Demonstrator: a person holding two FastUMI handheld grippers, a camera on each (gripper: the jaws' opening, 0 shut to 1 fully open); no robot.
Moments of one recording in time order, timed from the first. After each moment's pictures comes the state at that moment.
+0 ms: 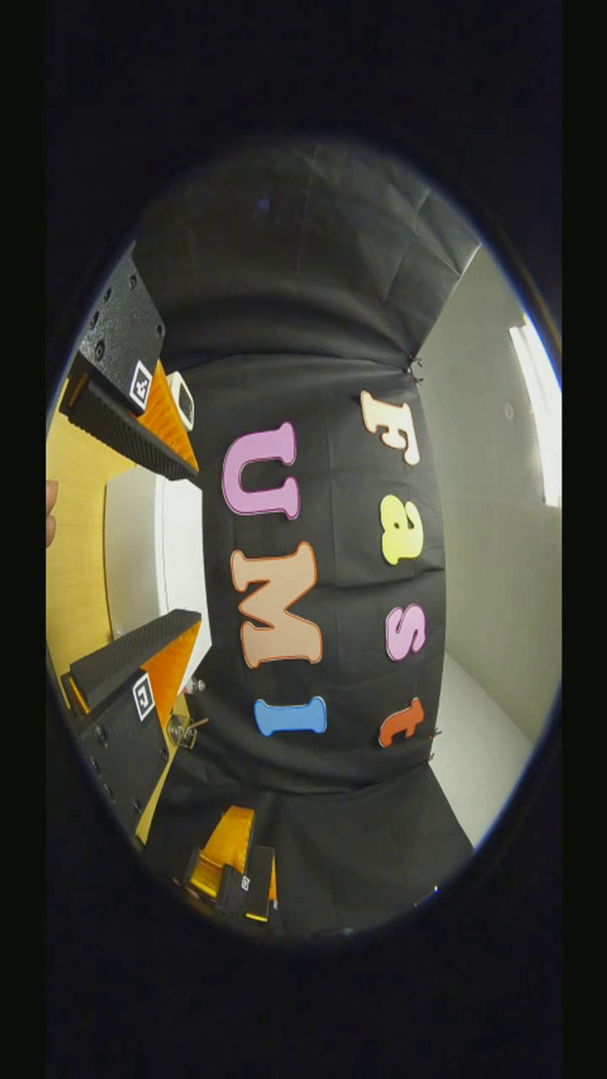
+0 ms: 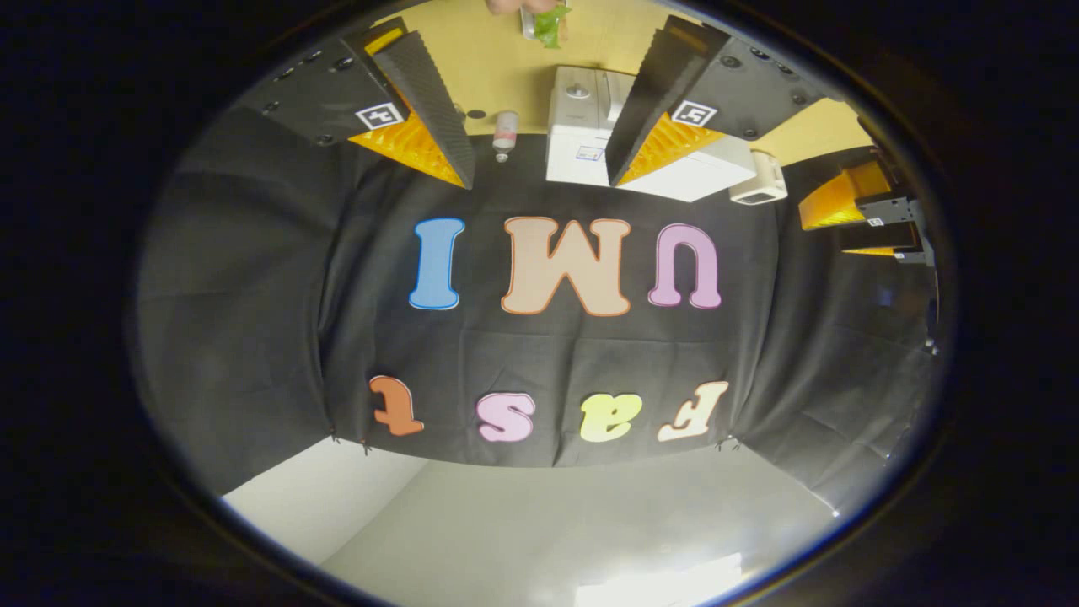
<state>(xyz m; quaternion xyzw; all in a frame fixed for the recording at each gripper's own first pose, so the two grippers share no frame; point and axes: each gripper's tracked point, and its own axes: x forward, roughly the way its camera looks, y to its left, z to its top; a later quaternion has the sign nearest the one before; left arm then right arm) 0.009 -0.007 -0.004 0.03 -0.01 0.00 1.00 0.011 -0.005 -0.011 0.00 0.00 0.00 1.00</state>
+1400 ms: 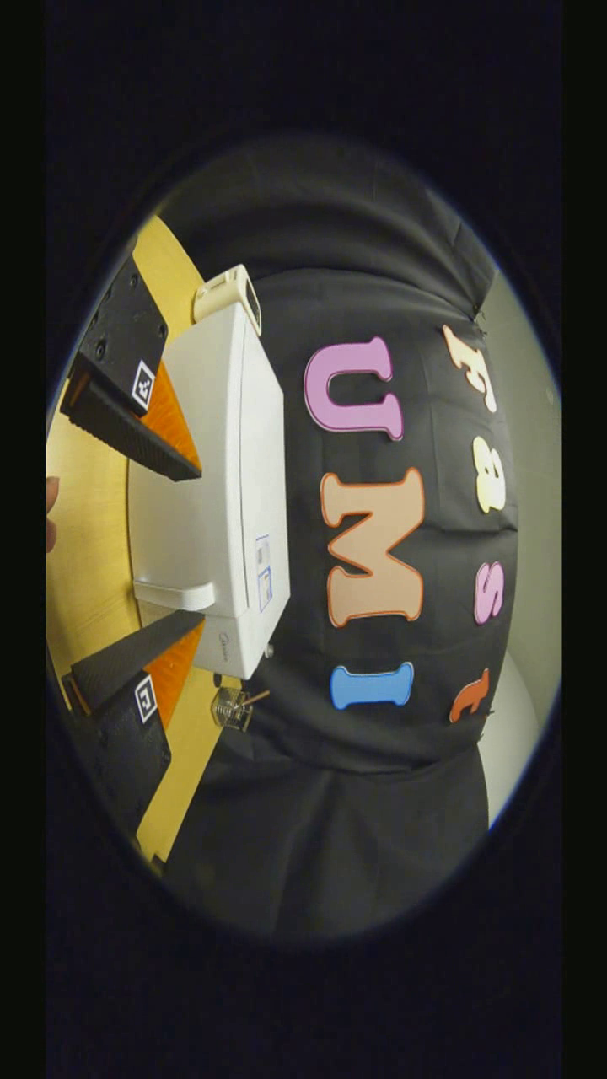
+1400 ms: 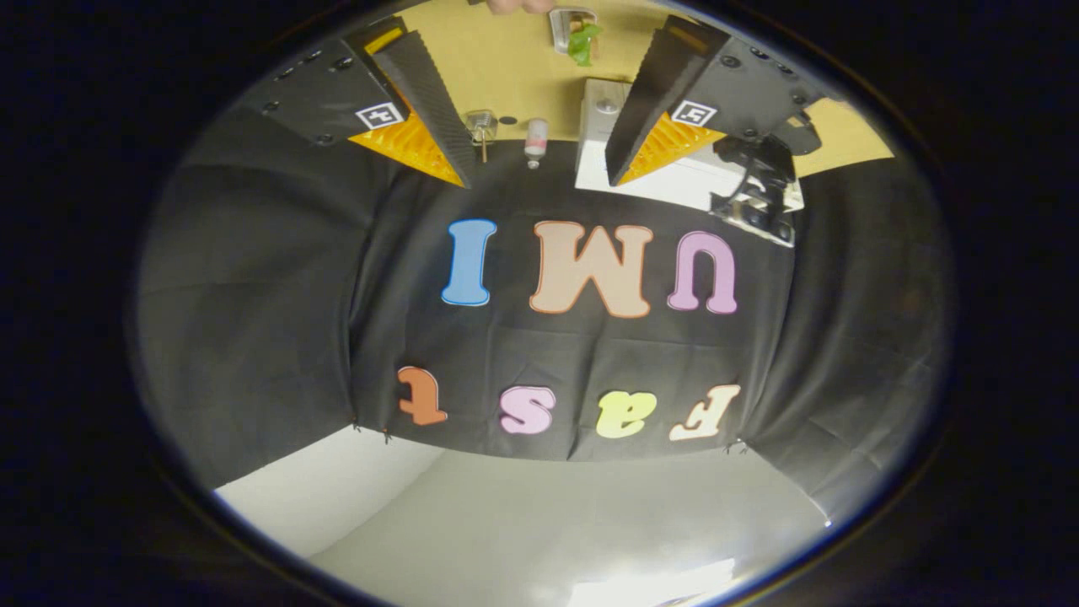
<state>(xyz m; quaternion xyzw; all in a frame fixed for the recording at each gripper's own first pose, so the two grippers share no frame) 0.131 -0.115 -0.220 0.01 0.12 -0.07 0.99 -0.041 -0.046 -0.011 -0.03 0.01 -0.04 1.00</state>
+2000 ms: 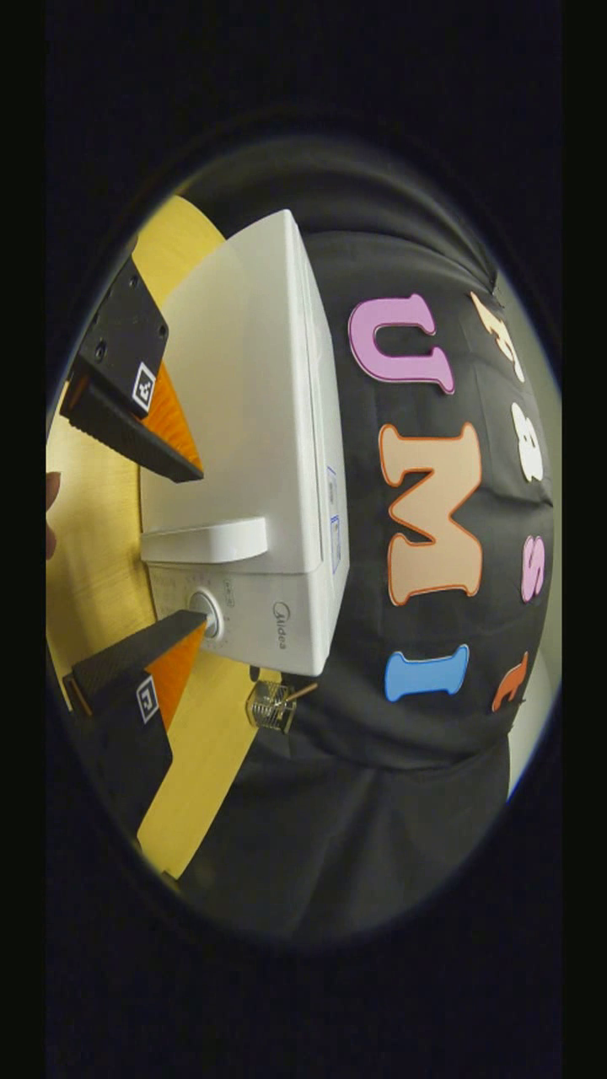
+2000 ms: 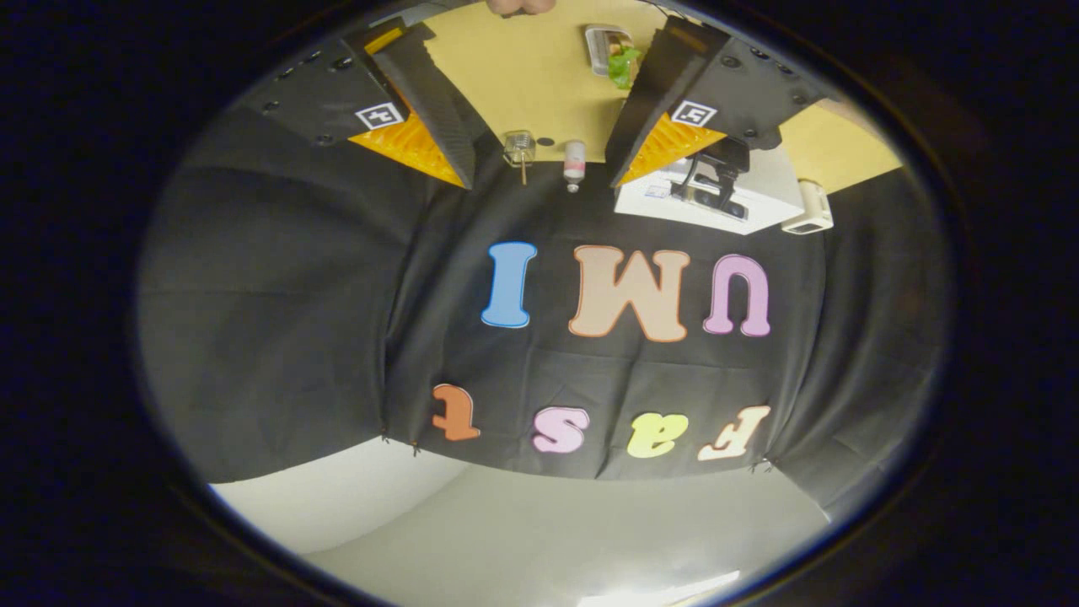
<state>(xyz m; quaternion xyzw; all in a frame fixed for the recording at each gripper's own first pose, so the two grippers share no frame) 0.171 -0.162 -0.309 0.01 0.19 -0.08 0.98 -0.069 -0.095 -0.025 -0.03 0.04 -0.10 0.99</state>
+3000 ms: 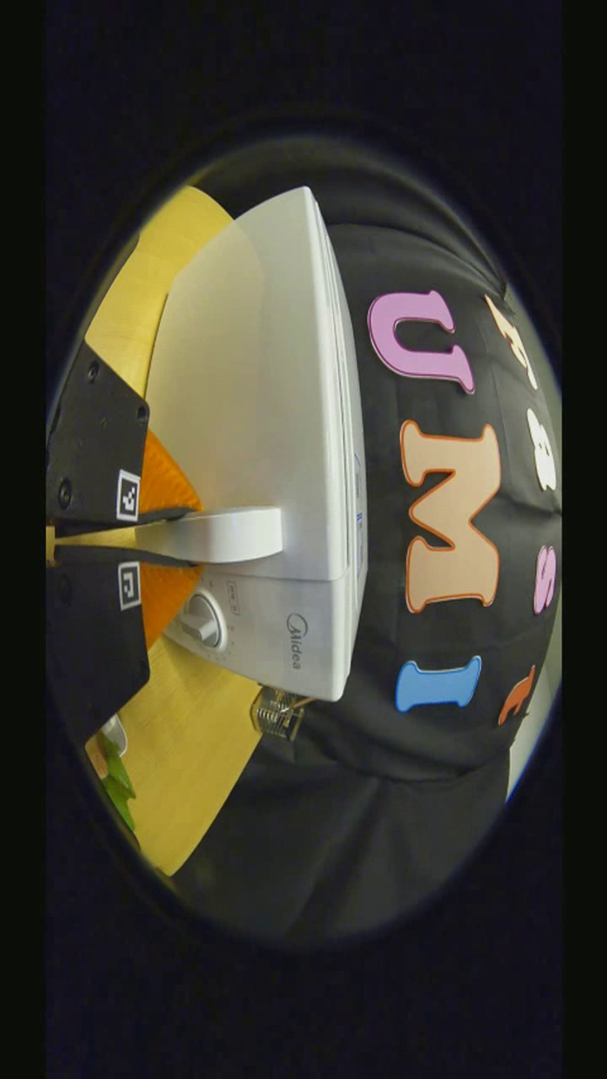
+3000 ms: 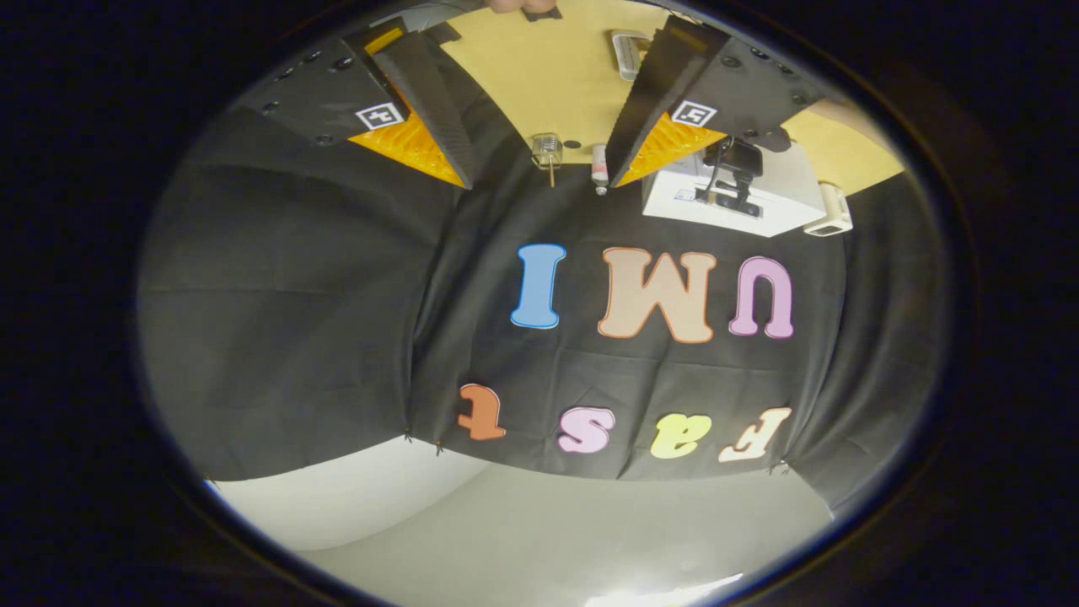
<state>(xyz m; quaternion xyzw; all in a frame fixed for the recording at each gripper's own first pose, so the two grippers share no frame) 0.183 -0.169 -0.326 0.01 0.22 -0.10 0.97 -0.081 -0.130 -0.017 -0.03 0.04 -0.13 0.99</state>
